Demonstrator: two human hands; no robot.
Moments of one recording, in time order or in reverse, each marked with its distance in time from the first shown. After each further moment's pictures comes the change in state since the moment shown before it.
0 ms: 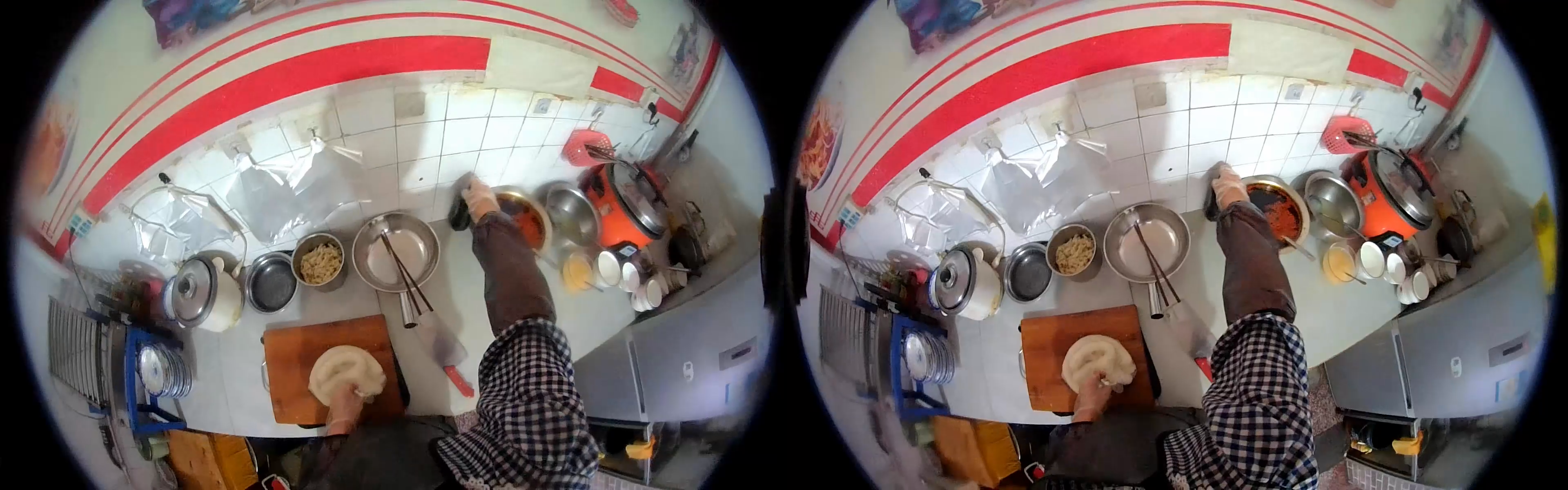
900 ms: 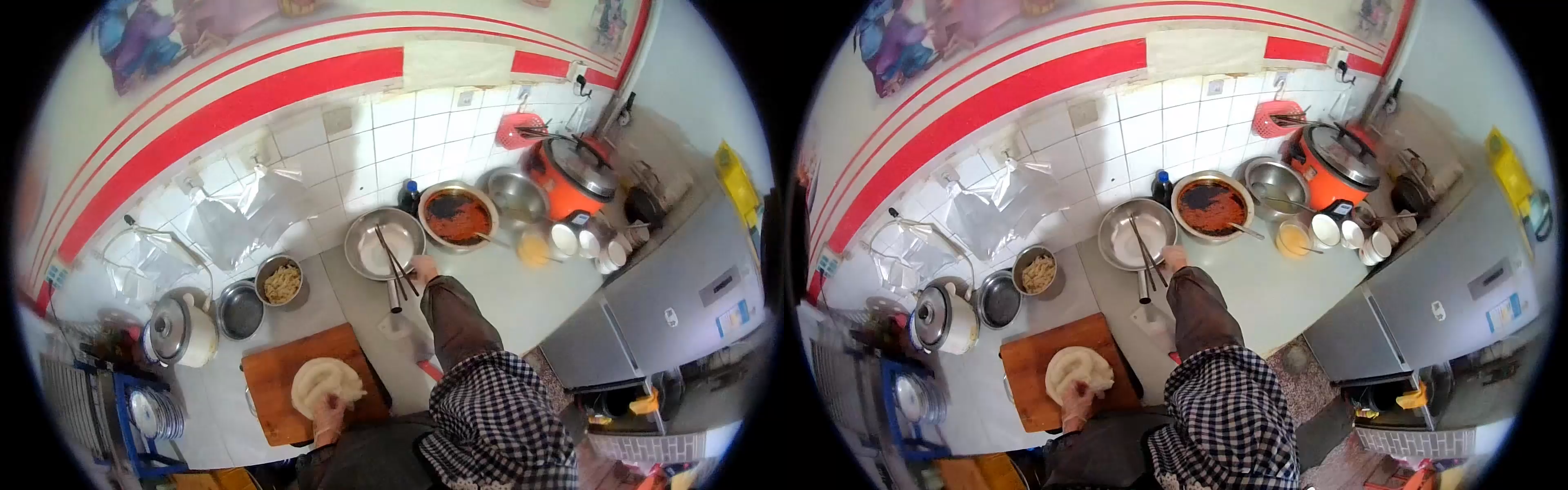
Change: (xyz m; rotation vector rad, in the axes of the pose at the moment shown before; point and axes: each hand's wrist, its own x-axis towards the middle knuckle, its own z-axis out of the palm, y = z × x) left_hand -0.002 -0.024 0.009 -0.199 0.036 0.112; right_hand -0.132 -0.103 0.124 1.247 -0.204 0.500
